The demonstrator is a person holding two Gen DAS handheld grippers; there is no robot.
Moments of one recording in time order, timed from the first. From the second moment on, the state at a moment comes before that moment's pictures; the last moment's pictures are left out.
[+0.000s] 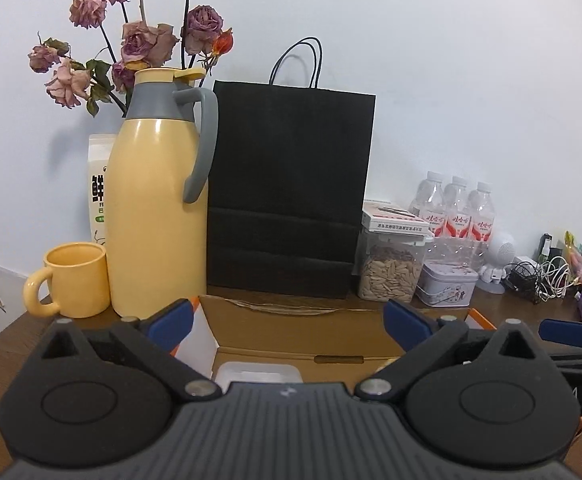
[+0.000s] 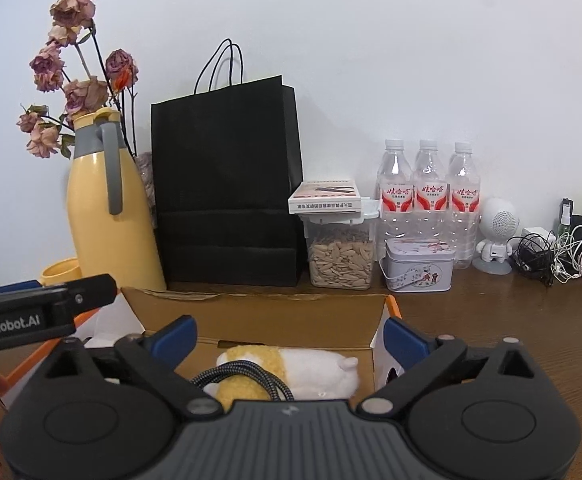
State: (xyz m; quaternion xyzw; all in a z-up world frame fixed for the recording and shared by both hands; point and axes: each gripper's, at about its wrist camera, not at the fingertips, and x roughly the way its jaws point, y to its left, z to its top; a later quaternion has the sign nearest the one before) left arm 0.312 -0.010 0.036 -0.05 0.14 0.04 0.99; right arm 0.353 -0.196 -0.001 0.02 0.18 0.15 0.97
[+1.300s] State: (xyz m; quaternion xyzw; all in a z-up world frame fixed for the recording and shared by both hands) left arm 0.190 0.024 -0.013 -0.02 0.21 0.01 0.98; right arm 0.242 -0.268 -0.057 -0.03 0.26 0.11 0.96
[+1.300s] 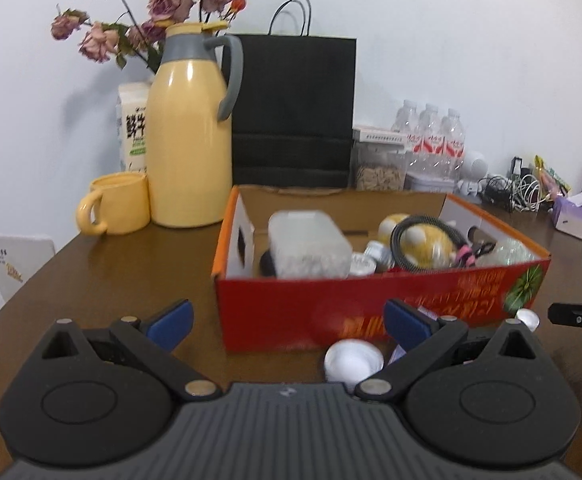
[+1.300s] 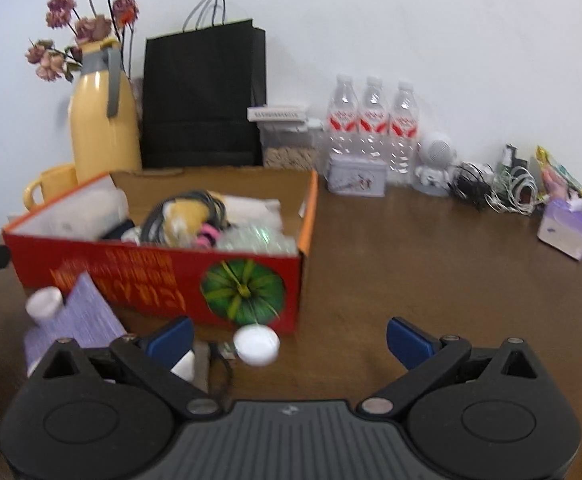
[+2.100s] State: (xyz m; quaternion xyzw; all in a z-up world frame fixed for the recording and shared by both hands) left arm 0.187 0.031 -0.022 -0.04 0.23 0.00 0.97; right arm 0.275 -0.256 -0.074 0.00 0.31 0.12 0.94
